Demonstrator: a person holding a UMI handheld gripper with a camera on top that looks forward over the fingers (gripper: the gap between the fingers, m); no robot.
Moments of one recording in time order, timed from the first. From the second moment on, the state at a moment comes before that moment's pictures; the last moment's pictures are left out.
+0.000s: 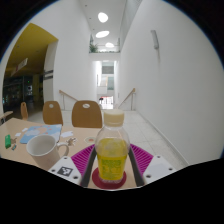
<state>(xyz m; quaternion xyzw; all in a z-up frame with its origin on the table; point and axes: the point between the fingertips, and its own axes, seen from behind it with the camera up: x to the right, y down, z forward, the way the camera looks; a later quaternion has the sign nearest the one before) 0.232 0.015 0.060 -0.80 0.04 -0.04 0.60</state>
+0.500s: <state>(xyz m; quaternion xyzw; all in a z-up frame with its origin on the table) 0.197 -0.191 0.081 -0.81 0.04 0.08 0.58</state>
